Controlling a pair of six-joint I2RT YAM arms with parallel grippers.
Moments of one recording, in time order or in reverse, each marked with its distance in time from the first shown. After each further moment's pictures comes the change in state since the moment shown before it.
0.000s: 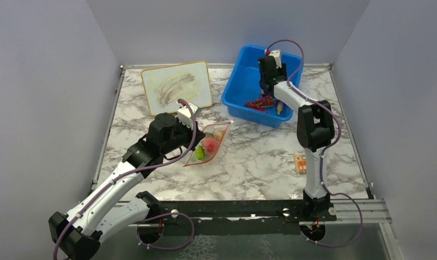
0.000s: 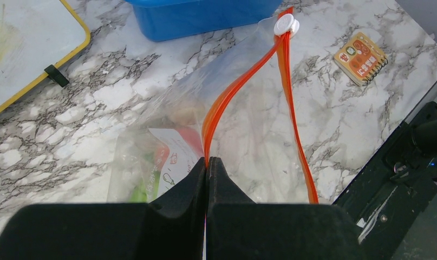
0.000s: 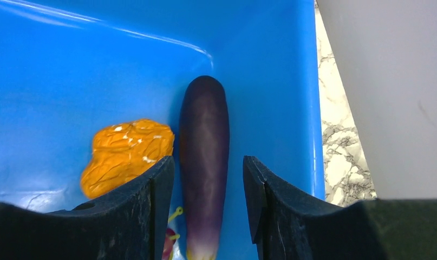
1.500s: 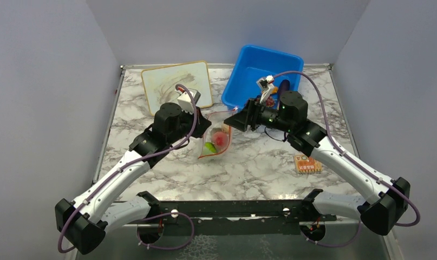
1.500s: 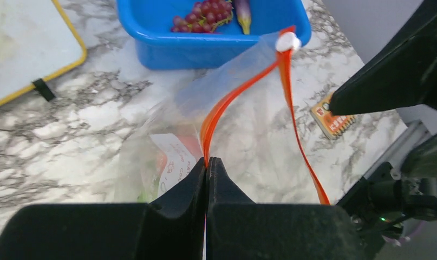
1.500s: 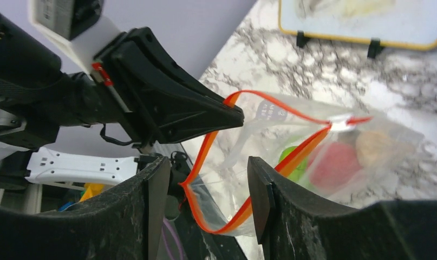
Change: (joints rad) left arm 0.000 0.137 0.087 0.100 -0.038 -0.218; right arm 0.352 -1.027 -0.752 0.172 -1.193 0.651
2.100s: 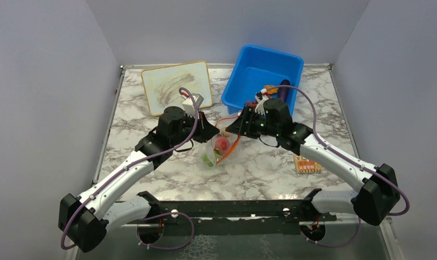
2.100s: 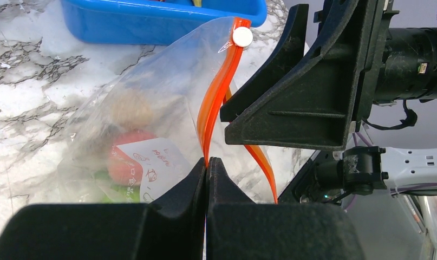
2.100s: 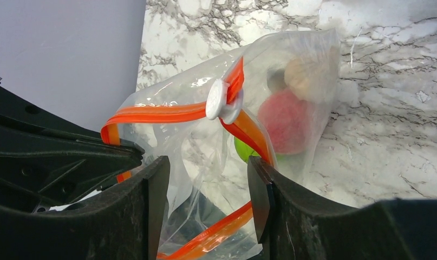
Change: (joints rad) left arm 0.000 0.014 -0.079 0.109 0.146 -0.148; right arm 0.000 0.106 -0.067 -0.122 0.177 0.183
